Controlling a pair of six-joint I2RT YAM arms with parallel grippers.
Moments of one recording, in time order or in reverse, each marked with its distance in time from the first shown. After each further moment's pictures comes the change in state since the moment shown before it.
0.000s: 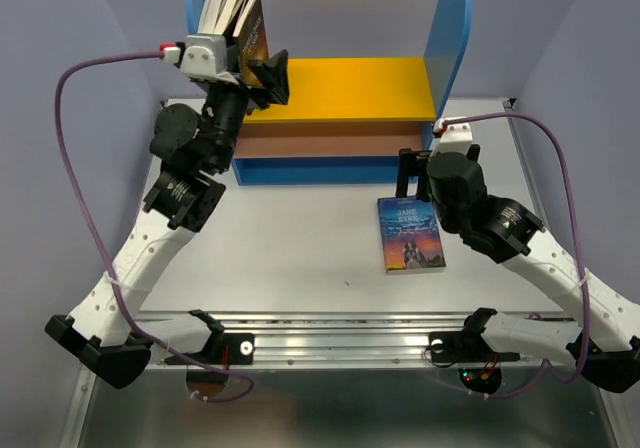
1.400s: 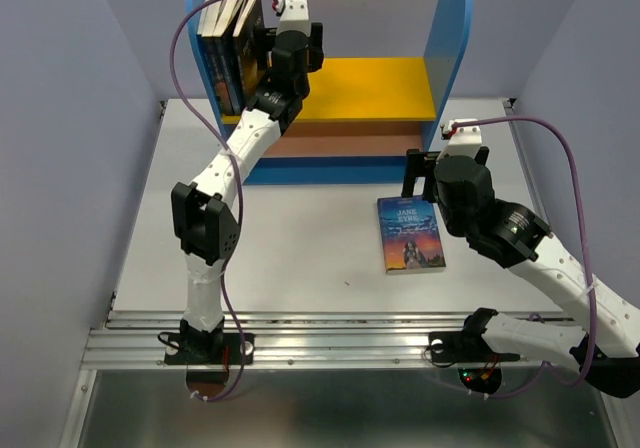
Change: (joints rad) left arm 0.079 0.899 0.683 -0.235 -0.283 0.083; right arm 0.000 -0.039 -0.016 0.000 0.036 -0.001
